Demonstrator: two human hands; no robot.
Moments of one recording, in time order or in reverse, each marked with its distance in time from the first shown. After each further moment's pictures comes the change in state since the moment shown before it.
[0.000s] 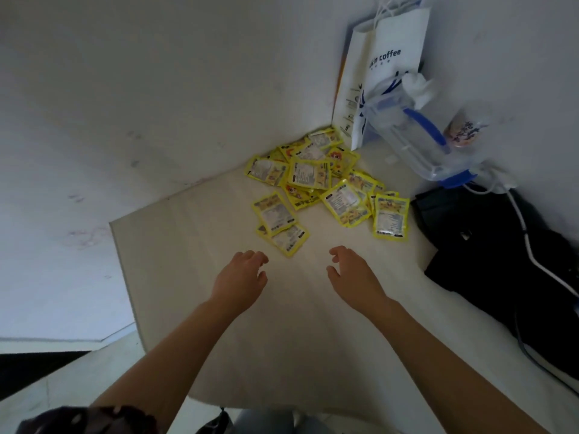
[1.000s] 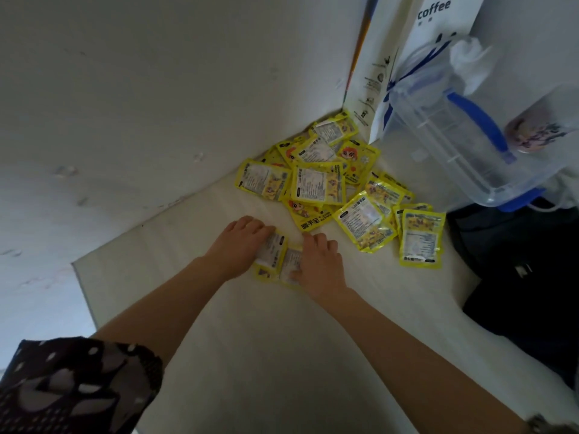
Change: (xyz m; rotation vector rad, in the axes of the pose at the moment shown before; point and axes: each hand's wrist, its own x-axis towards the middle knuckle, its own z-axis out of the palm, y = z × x) left_hand 0.184 -0.051 -0.020 0.434 -0.264 0.326; right_hand 0.148 -0.054 0.045 -0.255 -0.088 0.123
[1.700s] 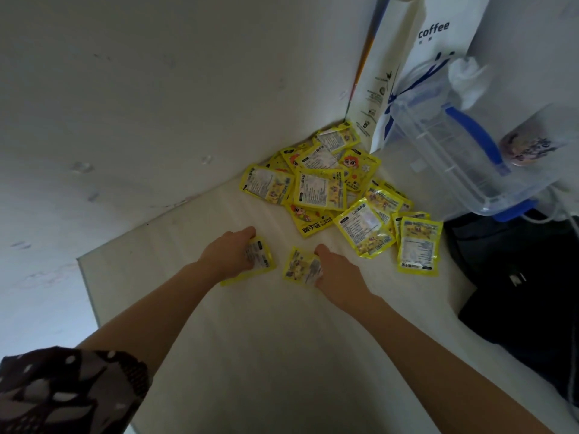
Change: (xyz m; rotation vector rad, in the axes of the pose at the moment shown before) left_hand -0.015 -0.005 -0.008 -0.403 -0.106 -0.317; right_hand -0.013 0.035 -0.018 0.115 -0.136 -0.096
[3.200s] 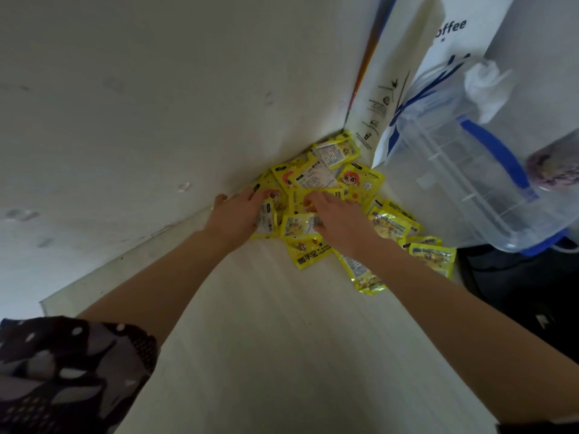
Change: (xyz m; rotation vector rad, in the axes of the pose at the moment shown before) left_hand 0.103 0.029 -0.057 0.330 0.259 0.138; right_hand 0.116 0.002 -0.092 -0.214 0.213 -0.307
